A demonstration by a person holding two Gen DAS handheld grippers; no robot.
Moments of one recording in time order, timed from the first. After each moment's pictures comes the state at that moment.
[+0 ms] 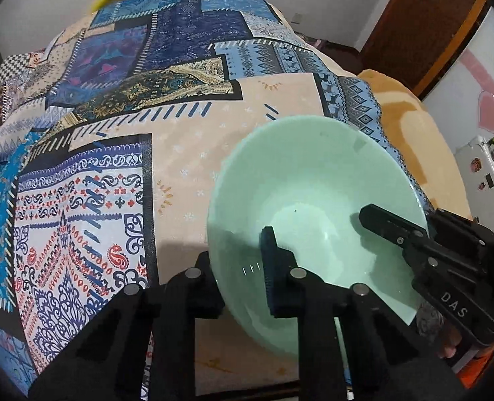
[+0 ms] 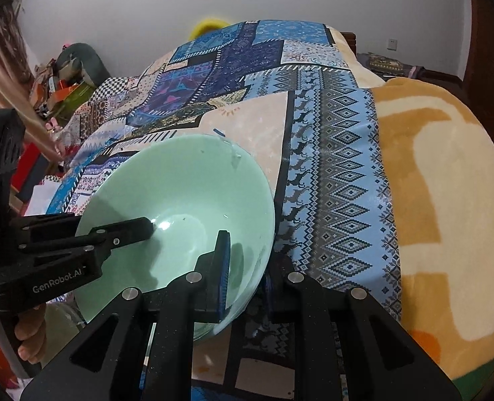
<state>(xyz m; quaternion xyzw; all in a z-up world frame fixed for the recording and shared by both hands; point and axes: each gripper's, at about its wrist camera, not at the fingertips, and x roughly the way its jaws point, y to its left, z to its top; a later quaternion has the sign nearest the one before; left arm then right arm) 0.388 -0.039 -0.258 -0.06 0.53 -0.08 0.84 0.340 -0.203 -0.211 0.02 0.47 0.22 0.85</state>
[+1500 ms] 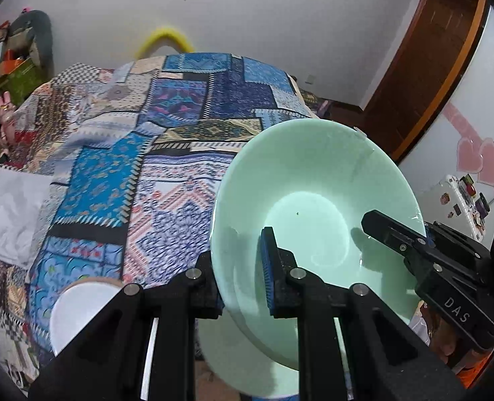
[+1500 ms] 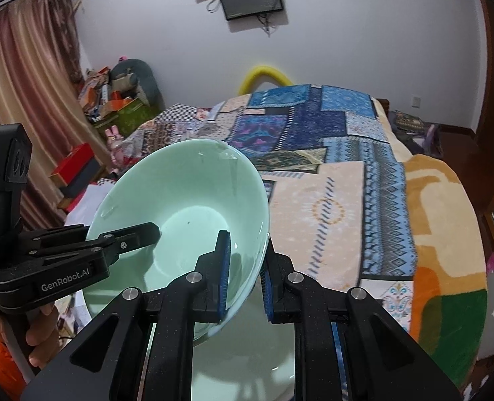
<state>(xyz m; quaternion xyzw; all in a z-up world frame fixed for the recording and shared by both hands) 0.200 0.042 -0.117 -0.11 0.43 -0.03 0.90 0.204 -0.123 -0.099 -0.01 0.37 0.28 0.88</state>
